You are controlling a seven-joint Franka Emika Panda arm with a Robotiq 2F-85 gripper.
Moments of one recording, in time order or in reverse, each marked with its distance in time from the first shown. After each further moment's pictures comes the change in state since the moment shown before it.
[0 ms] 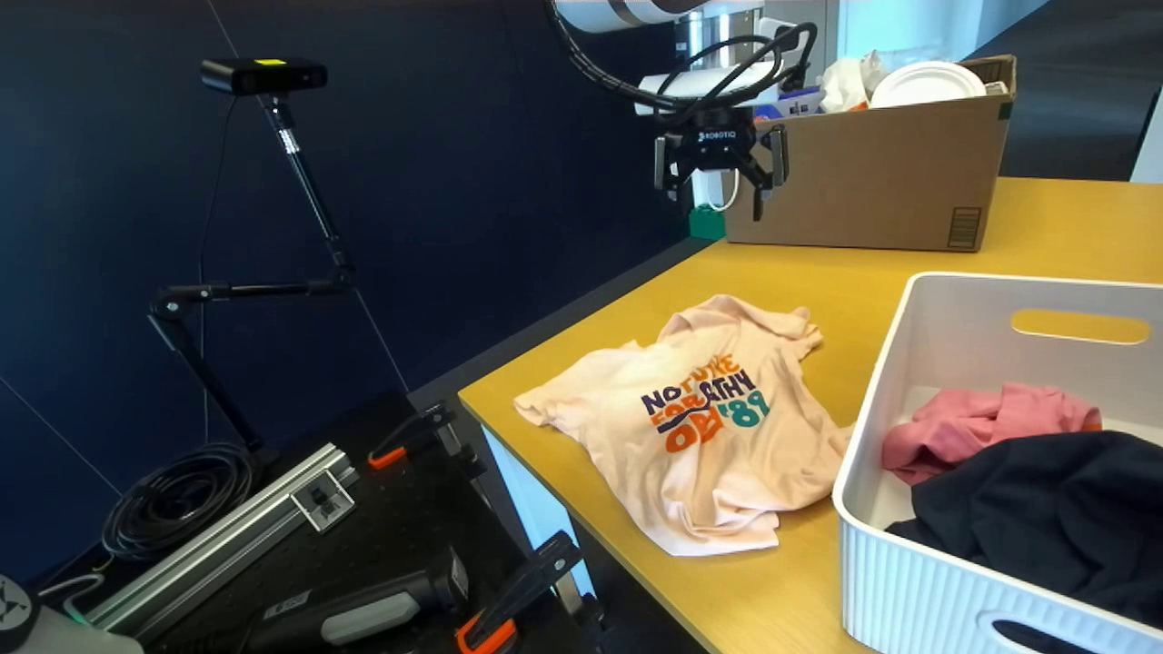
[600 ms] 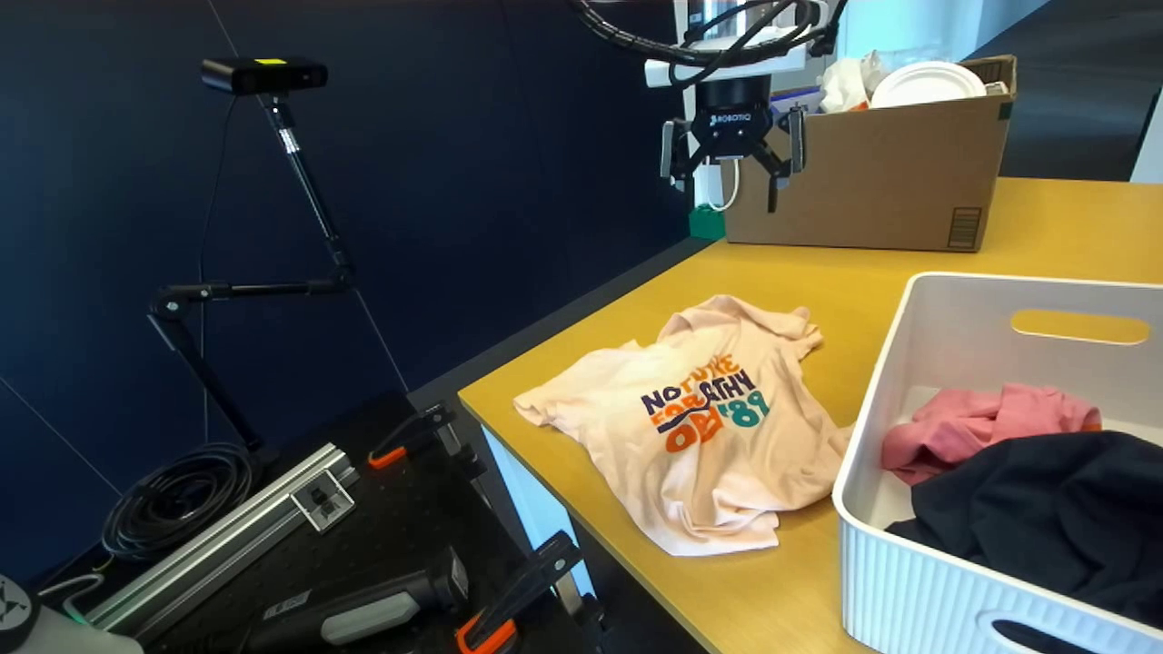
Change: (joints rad) arm -0.032 -0.035 0.000 0.000 -0.031 -0.091 -0.040
